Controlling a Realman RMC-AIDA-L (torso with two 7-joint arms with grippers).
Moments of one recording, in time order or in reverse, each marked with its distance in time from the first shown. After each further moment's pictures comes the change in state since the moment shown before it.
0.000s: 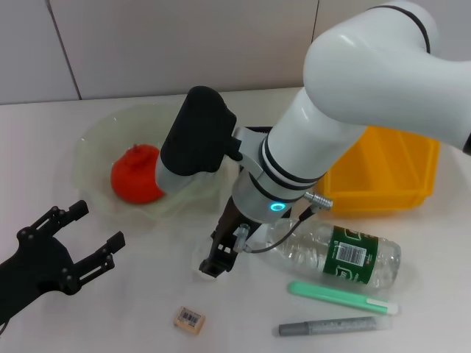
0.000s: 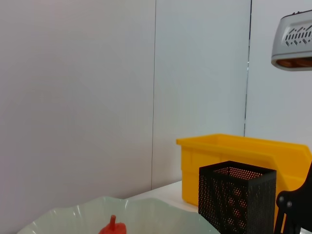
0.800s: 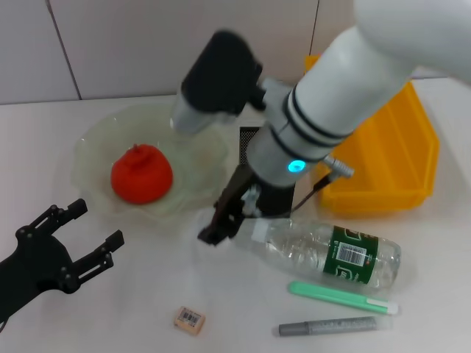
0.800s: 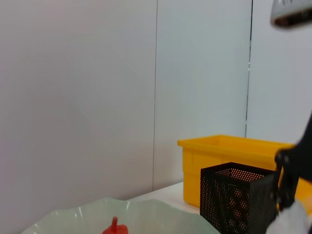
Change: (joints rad) left arm 0.000 0.001 -0.005 0.000 0.000 0.002 0.000; right arm -0.044 -0.011 0.217 0.172 -0.030 -0.172 -0.003
